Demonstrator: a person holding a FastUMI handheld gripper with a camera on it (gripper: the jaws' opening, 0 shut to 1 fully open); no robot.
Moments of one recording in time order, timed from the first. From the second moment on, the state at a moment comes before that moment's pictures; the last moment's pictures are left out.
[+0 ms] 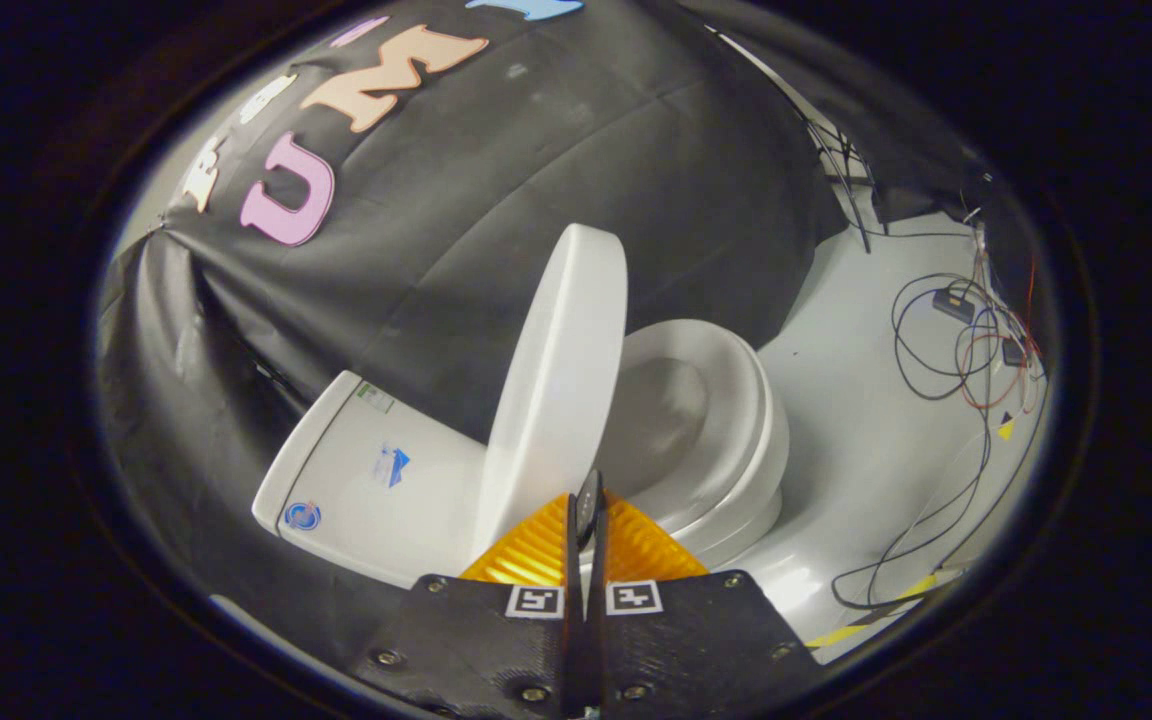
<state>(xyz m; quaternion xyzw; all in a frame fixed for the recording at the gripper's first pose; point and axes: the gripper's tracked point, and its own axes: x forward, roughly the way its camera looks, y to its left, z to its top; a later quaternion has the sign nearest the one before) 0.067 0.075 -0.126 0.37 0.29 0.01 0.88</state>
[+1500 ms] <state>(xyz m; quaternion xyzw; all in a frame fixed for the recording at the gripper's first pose) 0.067 0.118 -0.067 0.21 0.24 0.02 0.95</state>
